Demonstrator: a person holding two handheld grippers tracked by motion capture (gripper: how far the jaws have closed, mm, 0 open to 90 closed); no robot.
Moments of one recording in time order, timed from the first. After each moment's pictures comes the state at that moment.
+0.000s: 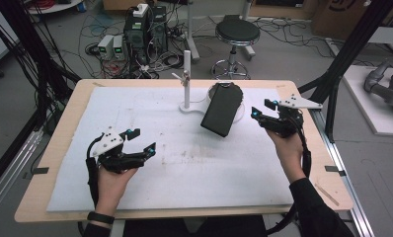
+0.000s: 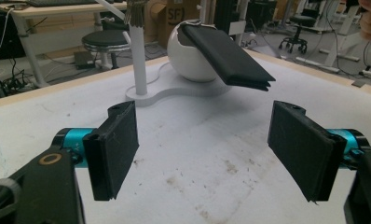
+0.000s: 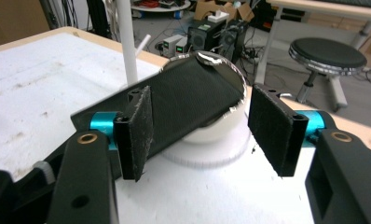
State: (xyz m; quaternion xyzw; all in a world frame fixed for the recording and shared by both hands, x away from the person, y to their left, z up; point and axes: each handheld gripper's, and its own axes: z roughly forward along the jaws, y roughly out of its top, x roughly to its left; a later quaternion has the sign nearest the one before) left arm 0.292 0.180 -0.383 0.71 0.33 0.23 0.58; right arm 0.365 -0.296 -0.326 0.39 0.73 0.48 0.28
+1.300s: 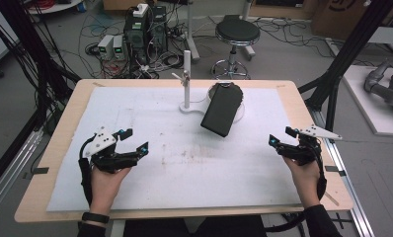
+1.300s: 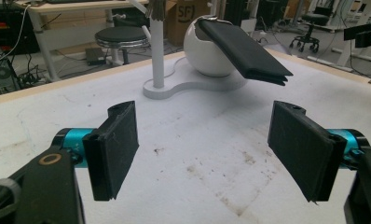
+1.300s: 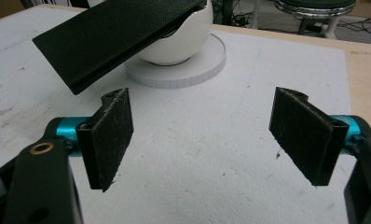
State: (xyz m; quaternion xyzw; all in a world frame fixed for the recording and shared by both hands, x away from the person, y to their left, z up) left arm 0.292 0.198 -0.390 0.70 0.34 0.25 0.57; right arm 0.328 -0.358 -0.392 0.46 0.71 0.47 0.25
